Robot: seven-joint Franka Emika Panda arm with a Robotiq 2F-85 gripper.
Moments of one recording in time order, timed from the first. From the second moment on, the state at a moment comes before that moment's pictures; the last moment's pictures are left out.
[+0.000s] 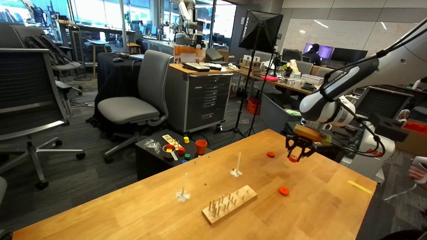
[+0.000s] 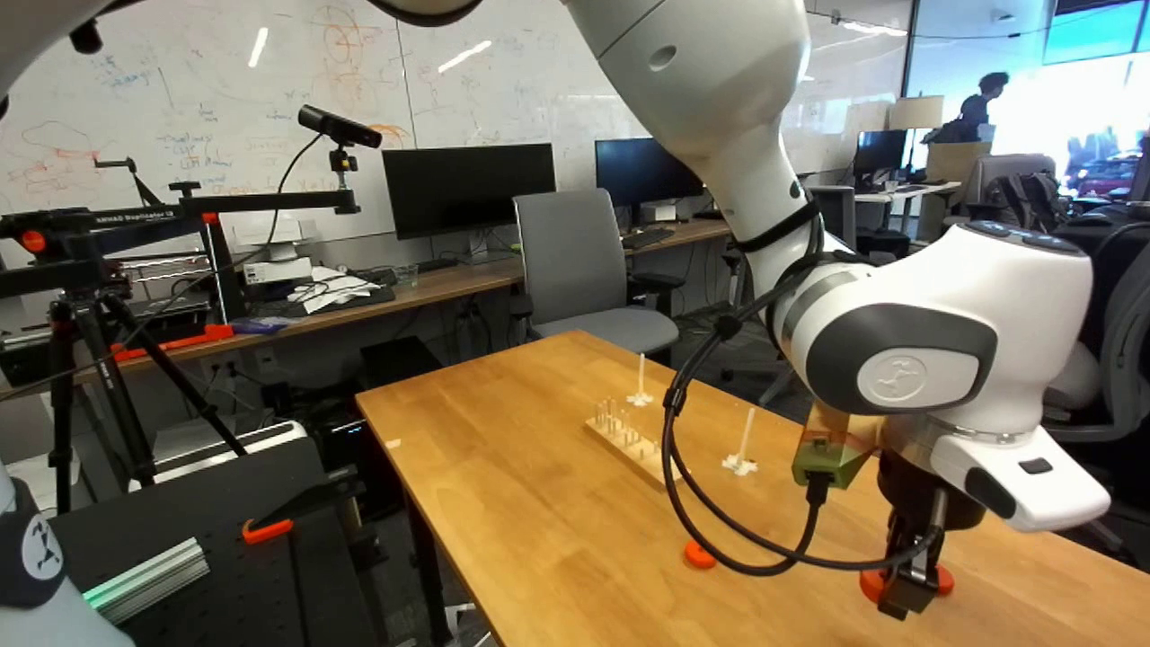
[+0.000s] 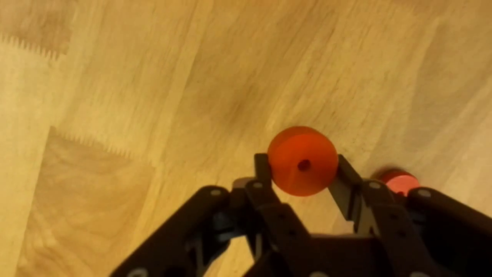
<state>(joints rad) -0.20 0.96 -0.14 -1.63 0.40 2.57 0.52</state>
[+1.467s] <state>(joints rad) 0.10 0.92 -0.09 -1.63 0.30 2.48 0.52</state>
